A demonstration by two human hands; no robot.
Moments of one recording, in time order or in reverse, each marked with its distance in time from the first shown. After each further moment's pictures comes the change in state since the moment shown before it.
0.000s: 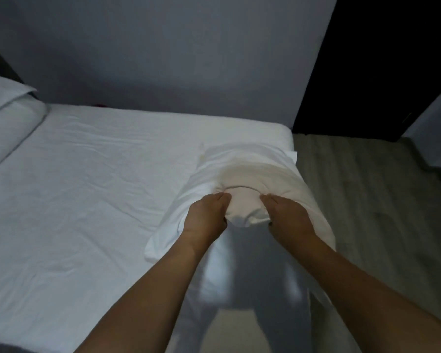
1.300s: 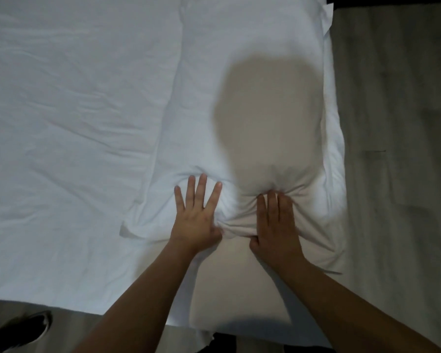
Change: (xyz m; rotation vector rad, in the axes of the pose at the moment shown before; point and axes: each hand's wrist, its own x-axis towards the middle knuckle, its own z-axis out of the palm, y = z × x) left_hand -0.131 -0.093 0.279 0.199 -0.209 0.068; right_hand -0.158 -0.040 0.305 -0.042 -0.095 0.112
